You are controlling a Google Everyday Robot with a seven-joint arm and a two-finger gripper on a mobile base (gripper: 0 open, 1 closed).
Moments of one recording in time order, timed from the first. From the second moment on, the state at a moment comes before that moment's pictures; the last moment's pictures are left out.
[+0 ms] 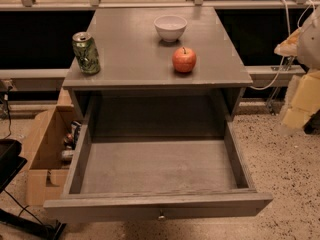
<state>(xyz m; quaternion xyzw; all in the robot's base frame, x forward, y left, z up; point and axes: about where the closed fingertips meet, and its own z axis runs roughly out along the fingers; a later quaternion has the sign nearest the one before) 0.438 -0.217 0.976 -0.60 0.78 -0.03 0.16</state>
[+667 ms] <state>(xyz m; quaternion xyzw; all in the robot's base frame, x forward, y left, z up) 0.456 -0.200 0.971 -0.60 0.78 -0.01 0.20</state>
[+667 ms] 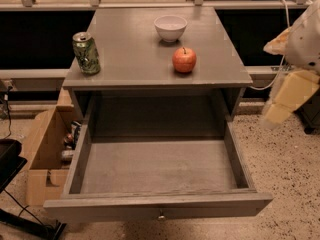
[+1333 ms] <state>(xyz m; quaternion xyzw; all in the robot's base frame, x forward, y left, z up) 0.529 -0.095 0.976 -0.56 0.72 0.11 0.40</state>
